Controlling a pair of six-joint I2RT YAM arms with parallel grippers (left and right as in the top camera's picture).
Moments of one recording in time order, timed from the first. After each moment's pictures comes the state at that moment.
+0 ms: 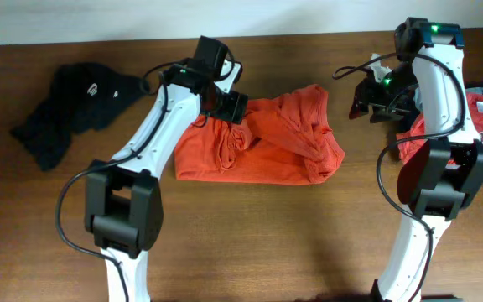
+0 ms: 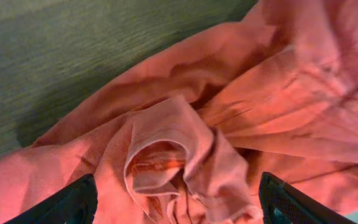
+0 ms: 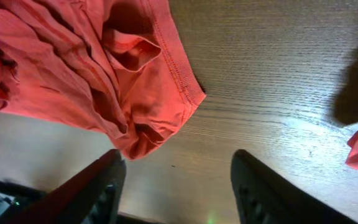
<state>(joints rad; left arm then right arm) -0.37 2.13 1.85 -0.87 0.14 -0.02 -0.14 2.27 2.22 -1.59 -0.29 -0.09</state>
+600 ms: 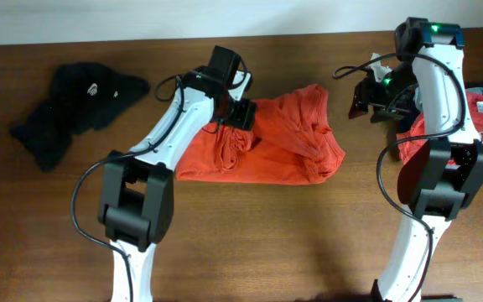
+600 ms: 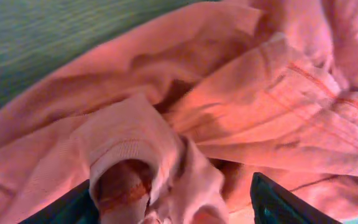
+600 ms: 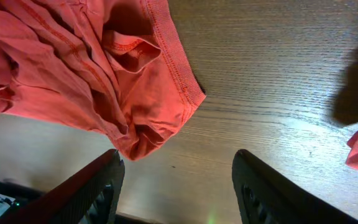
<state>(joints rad) -0.42 2.20 1.85 -0.84 0.19 -0.09 -0.14 2.27 2.22 -1.59 -0.29 -0.09</state>
